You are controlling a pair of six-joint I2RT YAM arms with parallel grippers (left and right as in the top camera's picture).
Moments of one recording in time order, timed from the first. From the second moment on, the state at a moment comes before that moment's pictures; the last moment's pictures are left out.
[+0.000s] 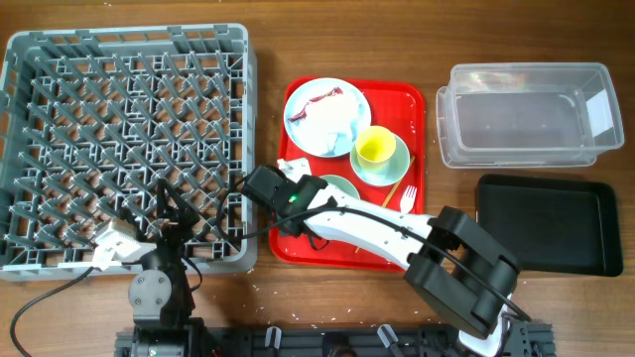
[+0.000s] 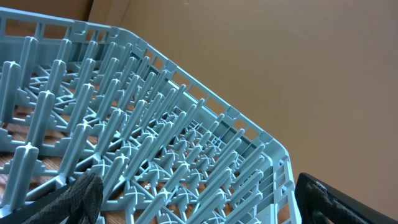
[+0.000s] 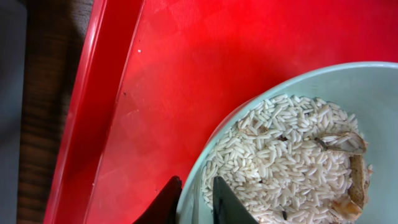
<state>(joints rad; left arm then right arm) -0.02 0.01 0.01 -0.04 -0.41 -0.58 0.99 1.97 1.32 -0.76 0.22 0.72</state>
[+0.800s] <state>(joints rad) -0.02 0.01 0.01 -0.04 -0.41 -0.58 0.84 1.94 1.66 -1.24 0.30 0.69</state>
